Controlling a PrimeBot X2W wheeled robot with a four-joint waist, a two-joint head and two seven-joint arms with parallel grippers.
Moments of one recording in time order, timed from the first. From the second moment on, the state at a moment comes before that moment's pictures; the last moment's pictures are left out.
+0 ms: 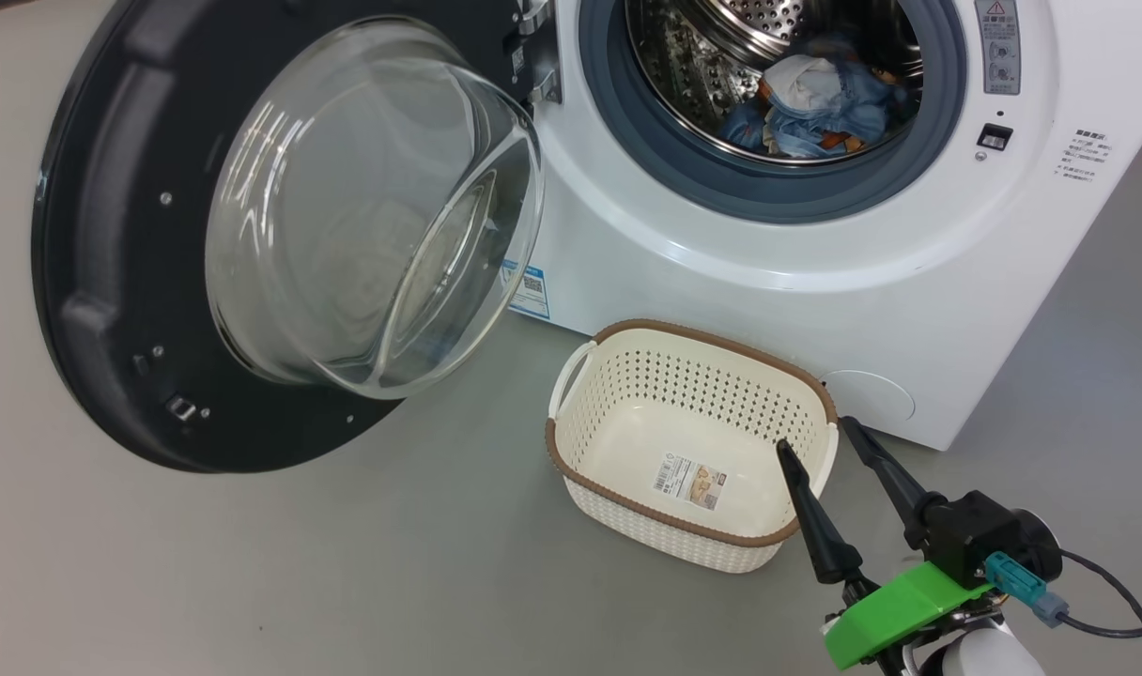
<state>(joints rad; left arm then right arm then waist) 0.17 0.04 0.40 -0.12 -0.59 0.02 -0.26 -0.15 -0.09 0.13 0.22 0.14 0.13 -0.26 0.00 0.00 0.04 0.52</state>
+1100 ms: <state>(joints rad) -0.43 0.35 0.56 0.46 -1.15 -0.08 0.12 -0.04 -0.07 0.05 0.17 0.13 0.13 -0.26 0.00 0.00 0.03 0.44</state>
